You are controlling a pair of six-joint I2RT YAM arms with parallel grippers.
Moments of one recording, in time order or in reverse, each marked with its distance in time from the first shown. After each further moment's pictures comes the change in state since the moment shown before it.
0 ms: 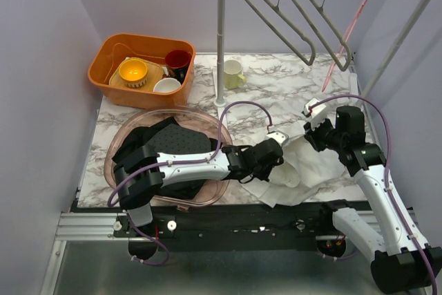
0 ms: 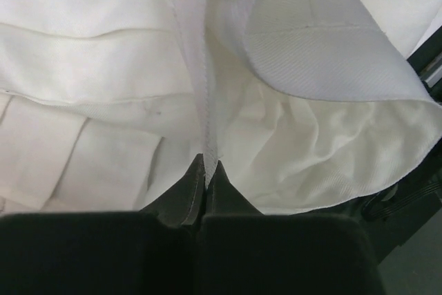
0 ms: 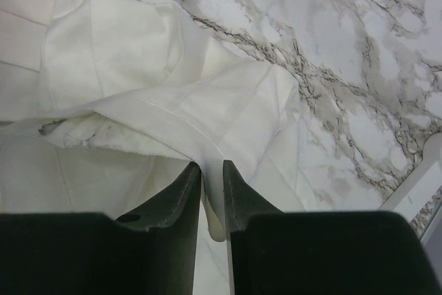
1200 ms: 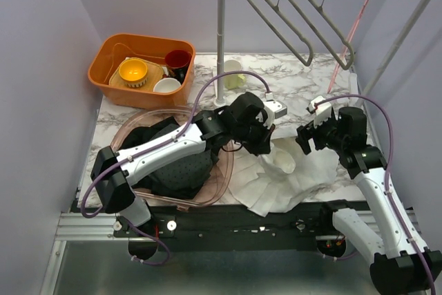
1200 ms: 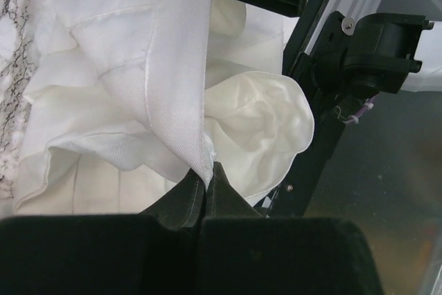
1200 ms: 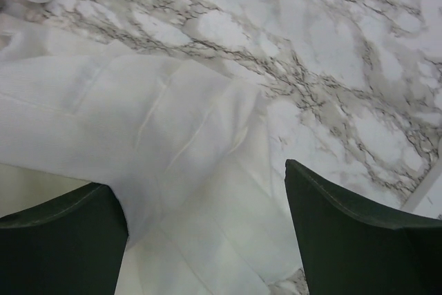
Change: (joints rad) left arm 0.204 -0.146 0.259 -0.277 0.463 0.291; right arm -0.011 -0.028 -0.011 0.046 -0.032 0.110
